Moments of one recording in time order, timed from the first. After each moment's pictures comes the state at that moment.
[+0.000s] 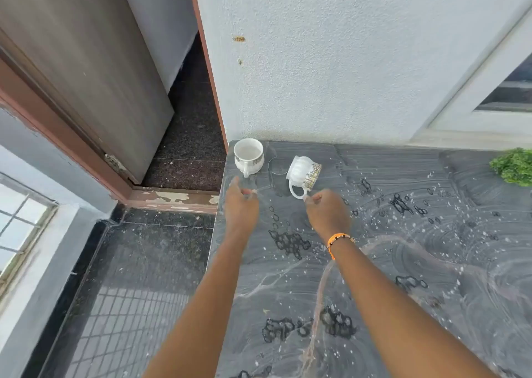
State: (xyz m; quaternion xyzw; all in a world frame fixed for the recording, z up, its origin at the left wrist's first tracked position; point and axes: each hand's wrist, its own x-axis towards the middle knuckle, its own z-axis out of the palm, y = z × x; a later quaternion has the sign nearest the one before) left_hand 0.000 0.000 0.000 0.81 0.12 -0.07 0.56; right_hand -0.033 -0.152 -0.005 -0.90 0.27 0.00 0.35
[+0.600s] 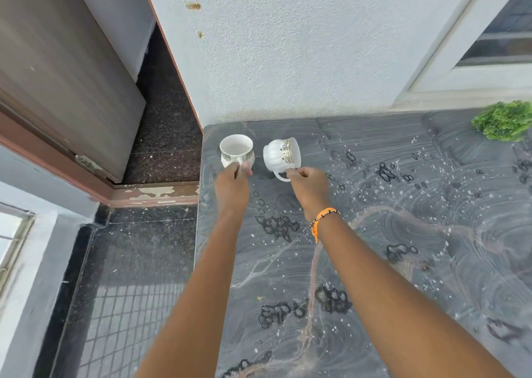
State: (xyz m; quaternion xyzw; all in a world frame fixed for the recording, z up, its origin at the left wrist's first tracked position) left_hand 0.013 -0.018 -0.008 0.83 0.06 -0.04 0.55; right_hand -0.020 -0.146 -0.014 -0.74 0.34 -0.04 0.58
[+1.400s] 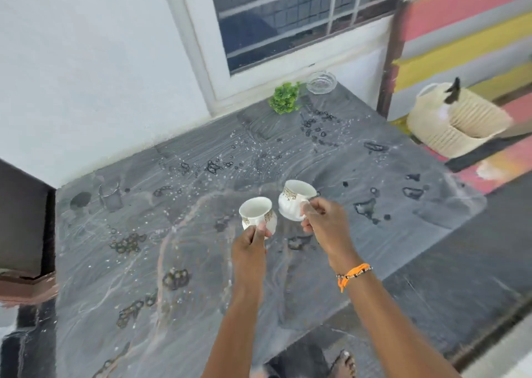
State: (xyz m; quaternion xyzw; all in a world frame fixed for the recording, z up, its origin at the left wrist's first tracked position) left_hand -0.297 -0.244 0.038 0.75 -0.03 -0.21 0.62; right_hand -0.351 -0.367 0.052 -0.66 0.43 -0.20 0.58
